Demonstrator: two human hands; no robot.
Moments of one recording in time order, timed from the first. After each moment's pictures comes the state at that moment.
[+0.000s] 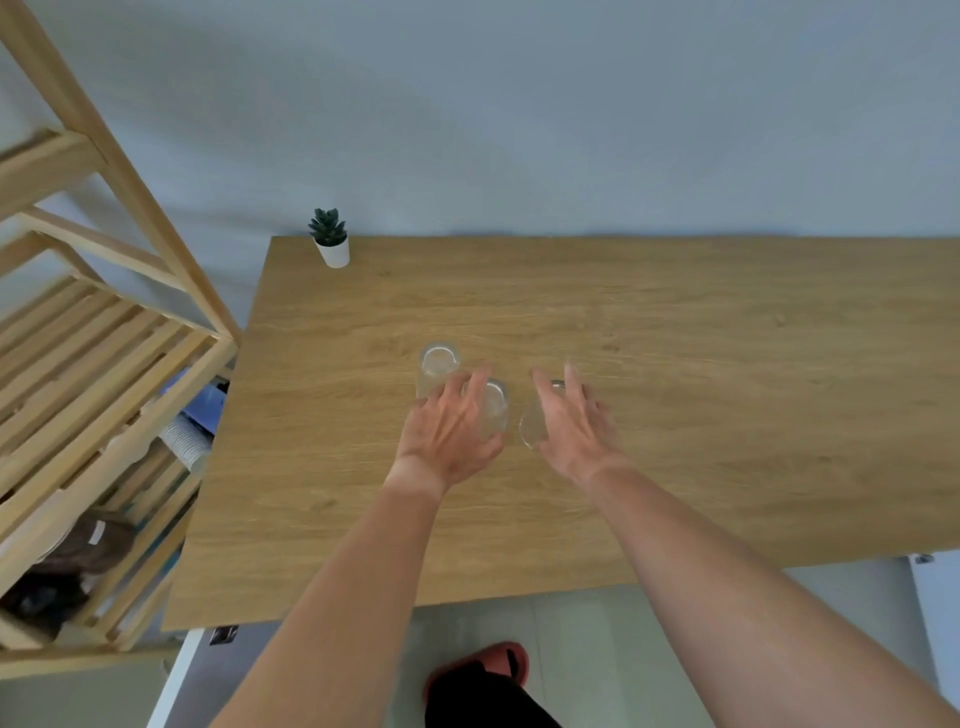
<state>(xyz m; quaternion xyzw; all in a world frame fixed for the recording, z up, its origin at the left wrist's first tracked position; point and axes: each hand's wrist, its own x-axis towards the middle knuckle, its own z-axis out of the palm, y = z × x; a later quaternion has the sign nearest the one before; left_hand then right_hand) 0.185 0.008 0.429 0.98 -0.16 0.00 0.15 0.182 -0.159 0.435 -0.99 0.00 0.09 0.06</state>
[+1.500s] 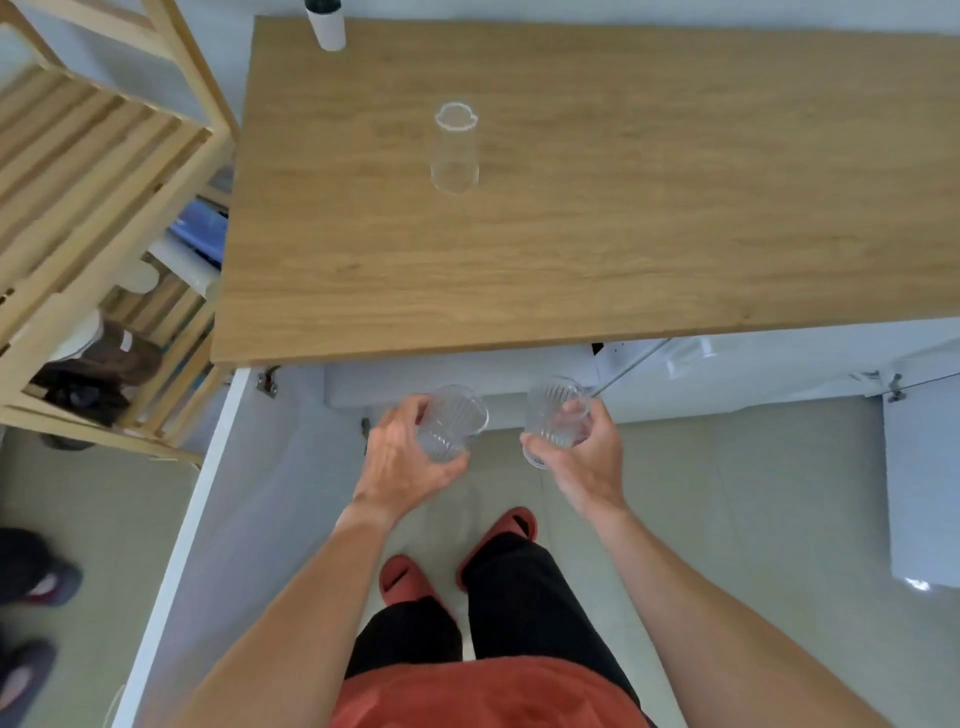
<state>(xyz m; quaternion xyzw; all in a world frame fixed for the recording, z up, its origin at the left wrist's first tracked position) -0.095 0.085 0.300 0.92 0.00 -0.02 0.39 -0.114 -0.130 0.324 -0.79 0.27 0.04 0.54</state>
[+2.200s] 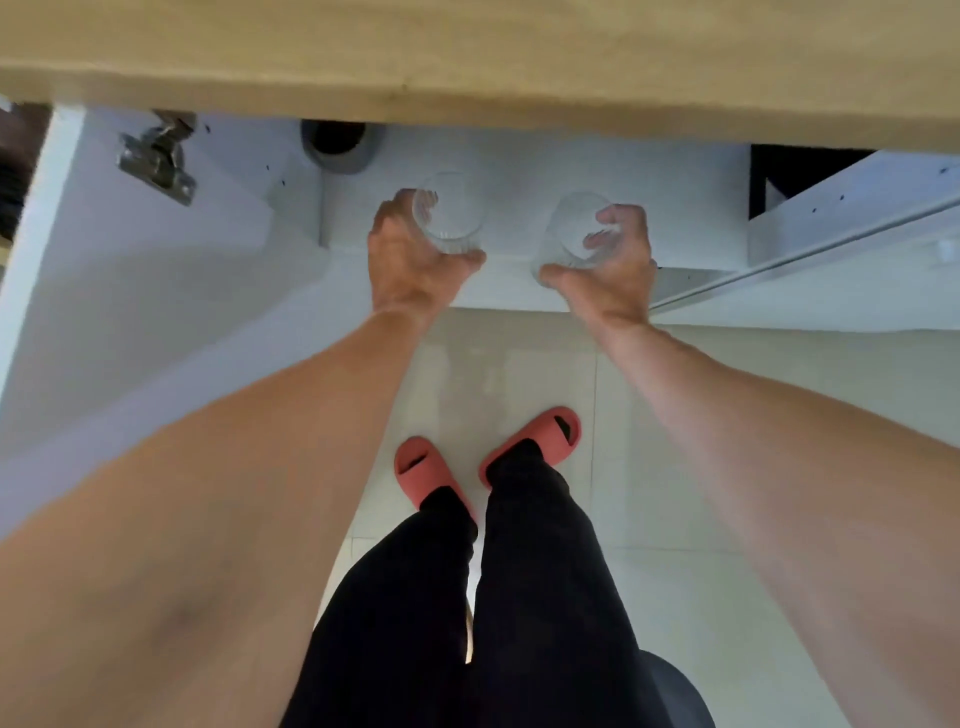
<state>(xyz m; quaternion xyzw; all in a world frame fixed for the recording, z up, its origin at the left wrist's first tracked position) 0.004 0.102 0.123 0.89 0.23 -0.02 0.39 0.001 -0.084 0.120 -0.84 0.23 0.07 0.48</state>
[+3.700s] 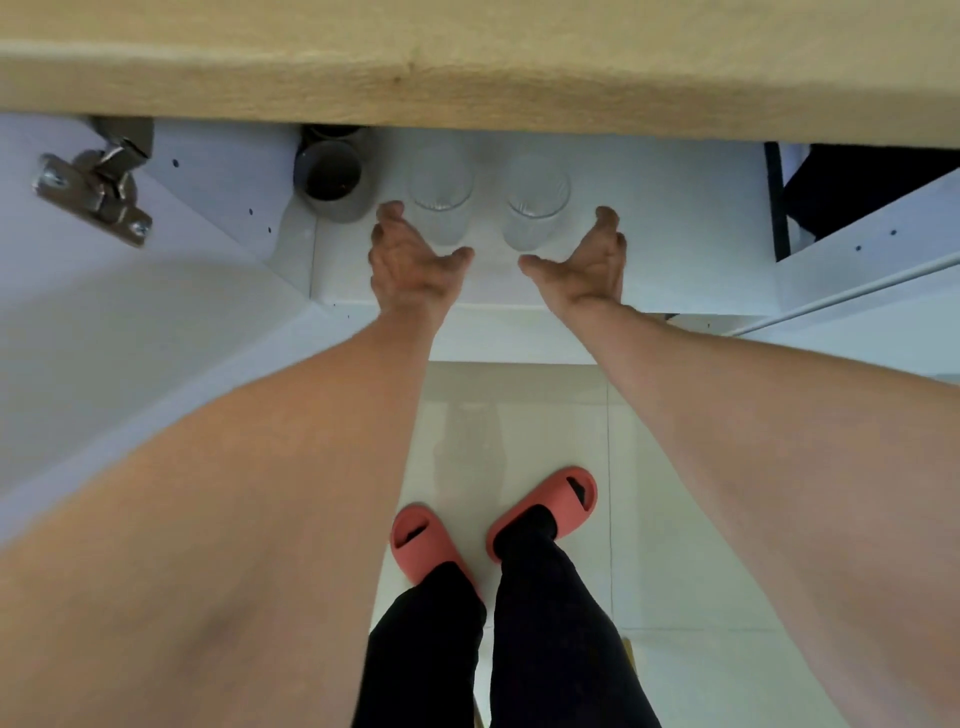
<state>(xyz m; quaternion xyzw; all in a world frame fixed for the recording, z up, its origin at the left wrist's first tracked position) 0.061 0.109 0.071 0.86 0.29 -0.06 0.41 0.071 -0.045 0.061 -0.88 0.24 0.09 0.40</state>
